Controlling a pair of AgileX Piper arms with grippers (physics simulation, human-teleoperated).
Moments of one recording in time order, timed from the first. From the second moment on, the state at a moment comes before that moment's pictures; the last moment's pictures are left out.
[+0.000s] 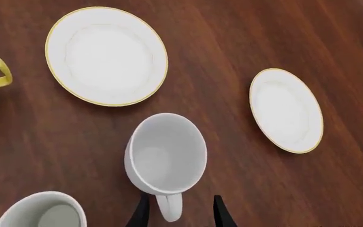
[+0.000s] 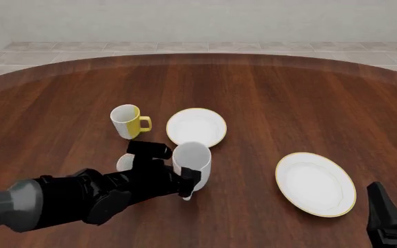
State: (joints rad) left arm -0.73 1.52 -0.67 -0.15 -0.43; right arm -0.05 0.00 0.00 -0.03 0.14
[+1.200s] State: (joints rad) left arm -0.75 1.60 -0.65 -0.18 -0.47; right arm -0.05 0.00 0.00 -0.02 0.14
